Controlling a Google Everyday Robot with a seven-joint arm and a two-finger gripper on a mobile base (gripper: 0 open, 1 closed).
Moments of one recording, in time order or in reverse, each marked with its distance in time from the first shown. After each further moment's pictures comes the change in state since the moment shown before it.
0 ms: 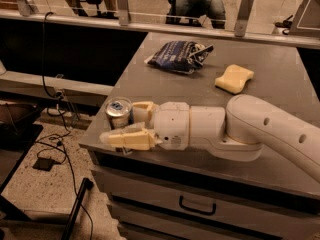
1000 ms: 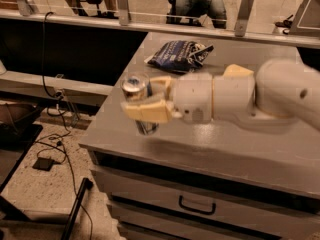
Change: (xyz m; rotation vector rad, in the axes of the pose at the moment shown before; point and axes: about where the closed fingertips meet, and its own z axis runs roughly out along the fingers) arm -0.045 -0.025 -0.041 0.085 0.119 -0.064
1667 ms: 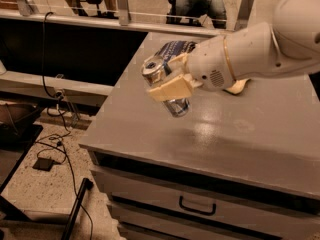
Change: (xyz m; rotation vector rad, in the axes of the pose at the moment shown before) arm -0.001 -0.046 -0.040 0.023 0.340 -0.023
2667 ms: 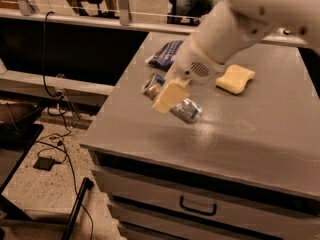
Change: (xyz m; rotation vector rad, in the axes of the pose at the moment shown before) arm 0.036 0.002 0.010 -0.081 0.467 0.046
